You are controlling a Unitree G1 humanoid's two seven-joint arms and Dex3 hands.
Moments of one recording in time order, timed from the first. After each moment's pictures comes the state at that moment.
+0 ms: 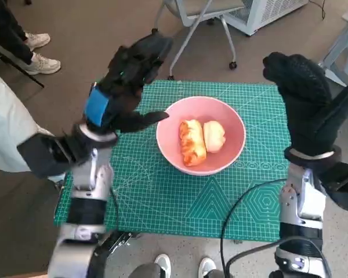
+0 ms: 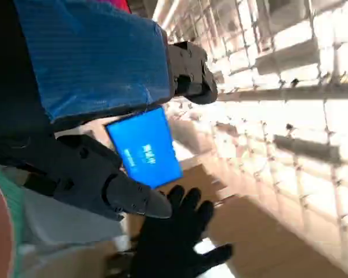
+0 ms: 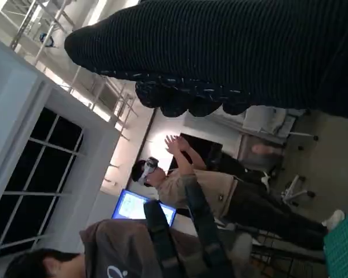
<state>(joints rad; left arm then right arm) -0.65 0.12 0.13 0.41 -0.43 -0.47 -0.62 -0.60 -0.15 -0.22 0.28 0.39 -0.48 0.47</state>
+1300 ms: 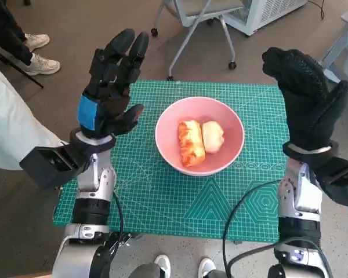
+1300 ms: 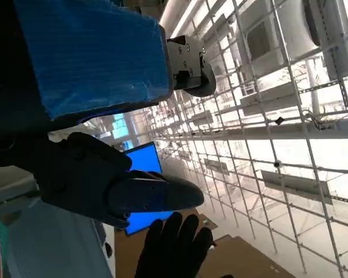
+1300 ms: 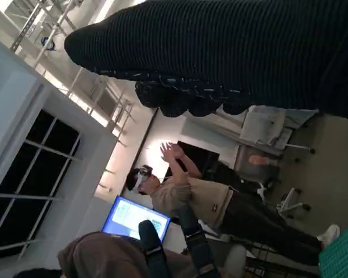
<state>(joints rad) -0.70 0.11 0.19 0.53 -0.39 -0.65 -0.57 -0.64 -0.15 -0.22 0.39 0.35 -0.57 0.45</state>
